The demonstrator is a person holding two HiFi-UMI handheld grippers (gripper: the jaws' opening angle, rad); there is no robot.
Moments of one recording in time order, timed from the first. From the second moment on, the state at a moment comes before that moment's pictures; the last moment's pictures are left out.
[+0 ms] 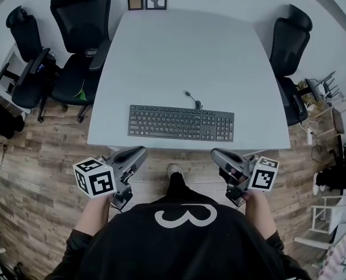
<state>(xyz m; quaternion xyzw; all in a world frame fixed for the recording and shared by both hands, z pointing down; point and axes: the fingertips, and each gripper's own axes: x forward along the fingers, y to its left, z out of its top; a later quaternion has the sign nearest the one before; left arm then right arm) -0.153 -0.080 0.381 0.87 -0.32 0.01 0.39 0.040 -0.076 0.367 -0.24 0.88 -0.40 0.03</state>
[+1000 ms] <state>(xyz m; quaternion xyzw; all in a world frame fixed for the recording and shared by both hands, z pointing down) -0.217 -0.200 0.481 0.78 -0.44 0.12 0.42 0.159 -0.187 0.476 -0.34 0.83 -0.43 -0.11</state>
